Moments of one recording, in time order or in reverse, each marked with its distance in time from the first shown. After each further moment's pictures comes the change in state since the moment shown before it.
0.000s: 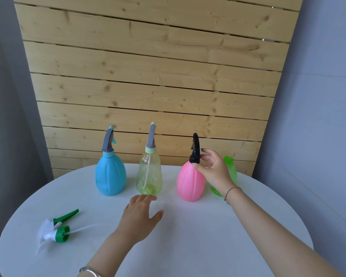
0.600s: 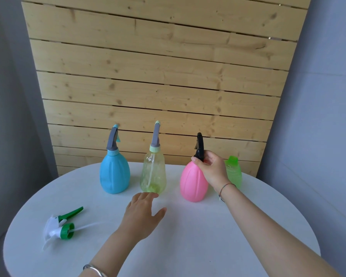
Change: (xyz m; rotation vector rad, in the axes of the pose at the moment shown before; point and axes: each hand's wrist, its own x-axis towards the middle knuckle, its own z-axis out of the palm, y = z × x) left_hand 0.000 -0.001 -0.002 0.000 0.022 -0.024; right_hand 0.008 0.000 0.021 0.113 0.040 -0.037
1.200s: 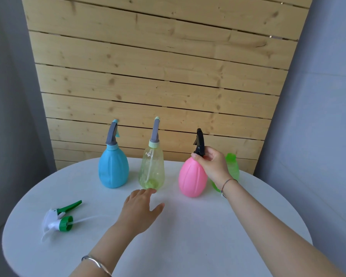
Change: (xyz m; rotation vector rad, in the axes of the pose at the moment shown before) left_hand -0.001 -0.001 0.000 0.043 -0.040 -0.028; right_hand -0.003 -0.009 -0.007 -0.009 -0.041 0.033
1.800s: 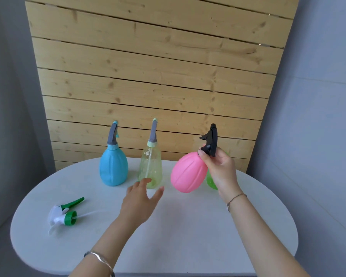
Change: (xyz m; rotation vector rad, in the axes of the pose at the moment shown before) left_hand -0.016 0.016 -0.016 -0.335 0.135 -0.116; right_hand -0.059 -0.043 -0.019 0.246 0.125 -0.043
